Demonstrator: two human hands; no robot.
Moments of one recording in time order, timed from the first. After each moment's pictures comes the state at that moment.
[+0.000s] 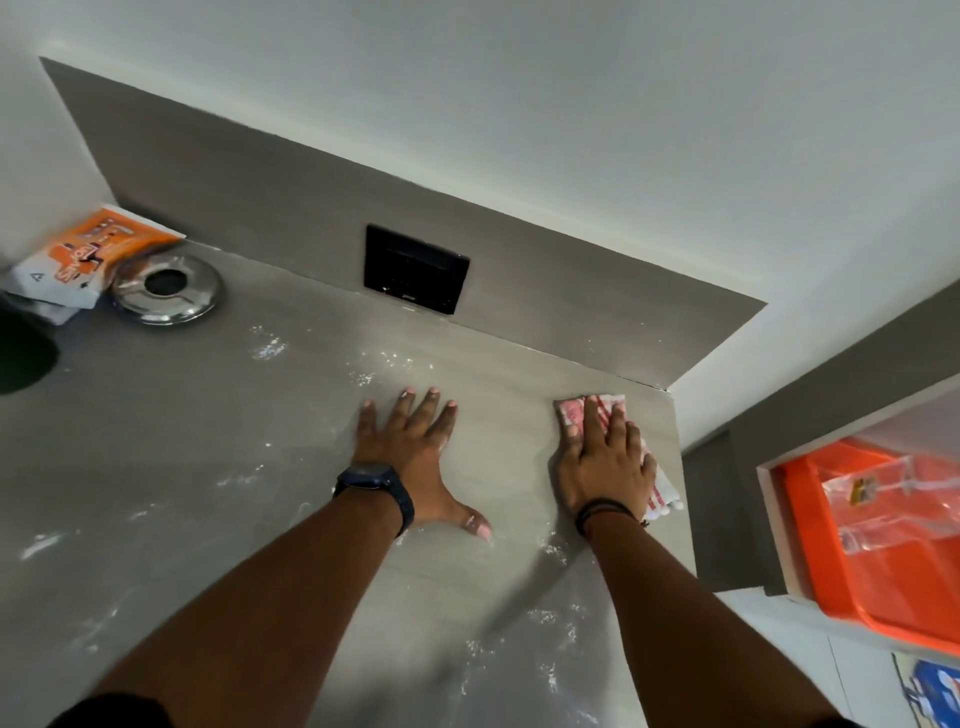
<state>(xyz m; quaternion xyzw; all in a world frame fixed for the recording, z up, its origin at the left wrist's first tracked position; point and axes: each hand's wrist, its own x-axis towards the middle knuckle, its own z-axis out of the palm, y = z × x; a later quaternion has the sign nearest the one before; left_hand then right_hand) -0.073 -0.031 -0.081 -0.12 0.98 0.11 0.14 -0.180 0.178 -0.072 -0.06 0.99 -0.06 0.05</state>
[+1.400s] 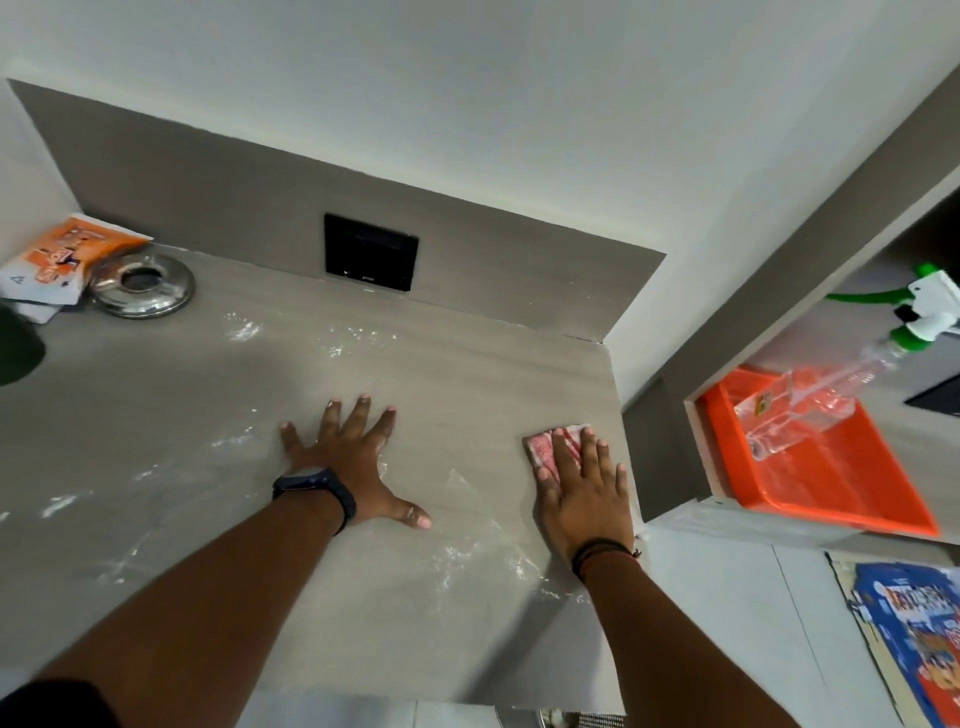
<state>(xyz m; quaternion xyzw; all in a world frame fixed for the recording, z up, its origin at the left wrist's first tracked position) -0.003 -0.029 -0.080 -0.16 0.96 0.11 0.19 -0.073 0.255 -0.074 -0.12 0.99 -0.04 0.06</state>
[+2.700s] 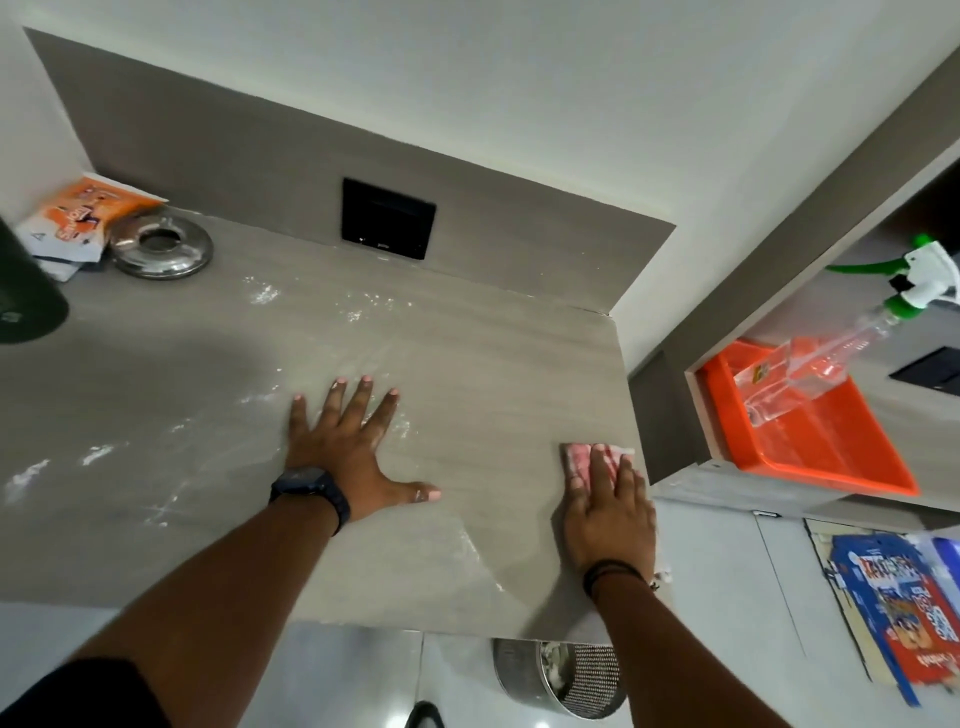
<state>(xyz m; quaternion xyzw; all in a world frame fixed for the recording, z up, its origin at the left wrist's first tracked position) 0.046 -0.033 -0.093 -0.14 0.98 0.09 0.06 -0.005 0.266 -0.074 0.01 1.00 -0.08 0.04</state>
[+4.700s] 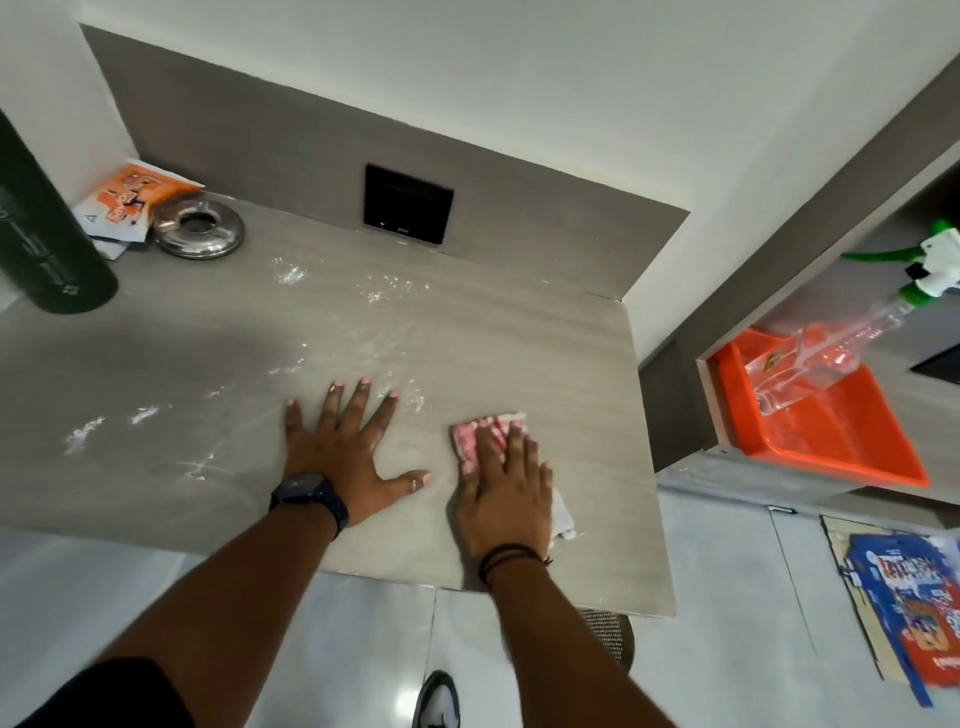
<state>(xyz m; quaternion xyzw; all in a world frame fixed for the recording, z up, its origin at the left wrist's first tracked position) 0.089 -0.028 -0.104 -0.17 0.98 0.06 0.04 0.053 0.168 -0.074 -0.14 0.98 -0.11 0.07</state>
